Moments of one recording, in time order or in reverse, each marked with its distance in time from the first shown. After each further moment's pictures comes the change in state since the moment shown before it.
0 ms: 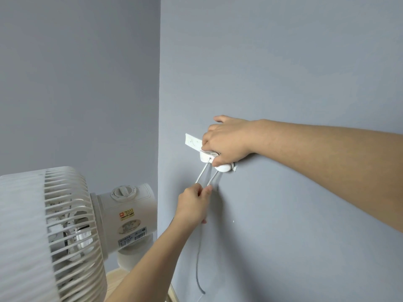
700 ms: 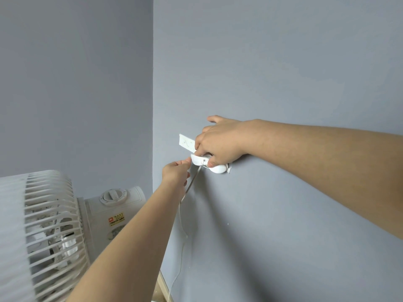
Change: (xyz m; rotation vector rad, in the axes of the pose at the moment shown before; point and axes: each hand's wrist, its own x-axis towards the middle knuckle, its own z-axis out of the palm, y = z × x) left_hand 0.063 0.034 -0.017 -0.517 0.128 -0.278; right_hand 0.000 0.002 -0.001 0.080 -0.007 -0.015
